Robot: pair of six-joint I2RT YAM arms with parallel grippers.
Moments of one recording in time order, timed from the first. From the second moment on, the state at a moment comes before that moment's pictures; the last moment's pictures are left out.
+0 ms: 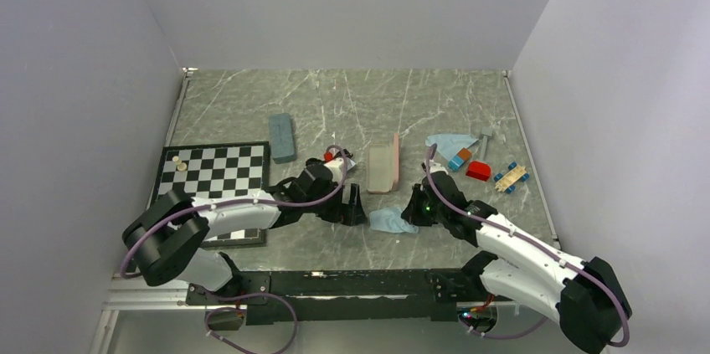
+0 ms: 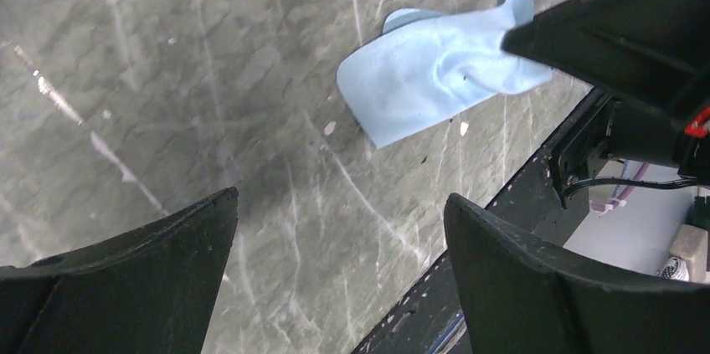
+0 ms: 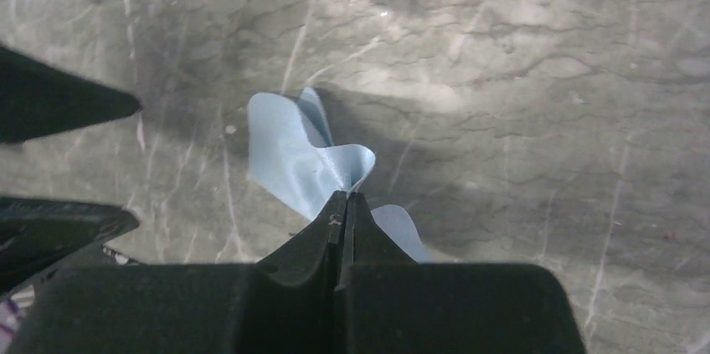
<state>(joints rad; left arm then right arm) -0.87 1.40 0.60 0.09 0.21 -0.66 0.63 0.93 0.41 -0.32 0.00 0.69</state>
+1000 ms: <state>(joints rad) -0.87 0.50 0.24 -0.27 -0.01 -0.74 0.89 1.27 0.67 -0.30 -0.34 0.59</state>
